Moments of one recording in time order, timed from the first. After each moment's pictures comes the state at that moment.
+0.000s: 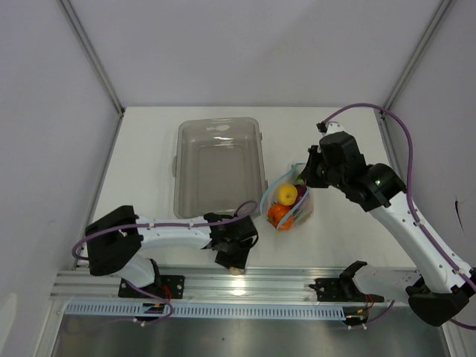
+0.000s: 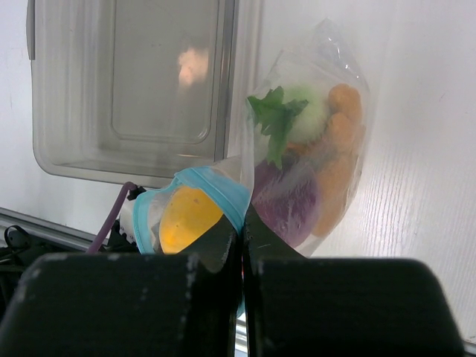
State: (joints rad) left arm -1.19 1.52 0.81 -0.62 0.08 -0.91; right arm 0.63 1.12 1.39 -0.95 0.17 0.52
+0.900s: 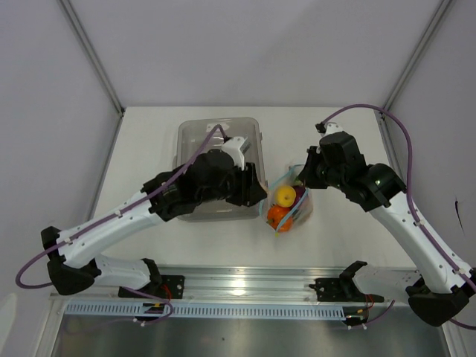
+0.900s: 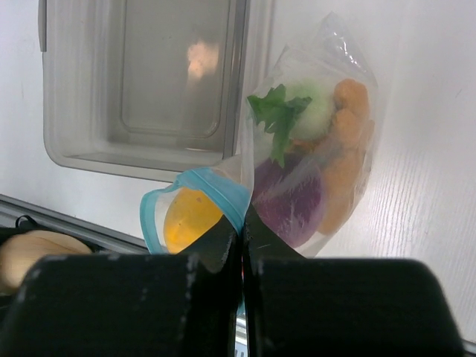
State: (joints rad) left arm -1.07 1.23 1.33 -0.69 -0.10 -0.68; right arm 0.63 1.12 1.39 -0.95 0.14 0.53
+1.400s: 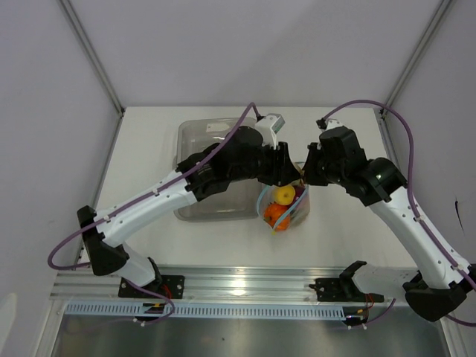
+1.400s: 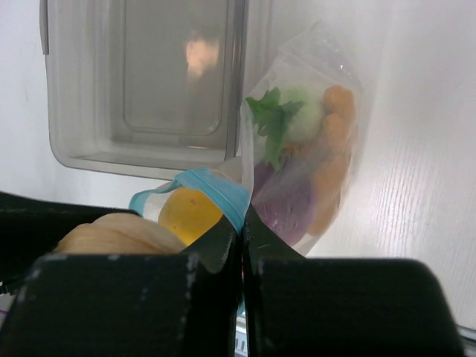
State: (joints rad) left arm -1.03 1.50 1.63 -0.52 0.02 -0.61; right arm 0.63 1.16 1.45 -0.99 0.12 0.55
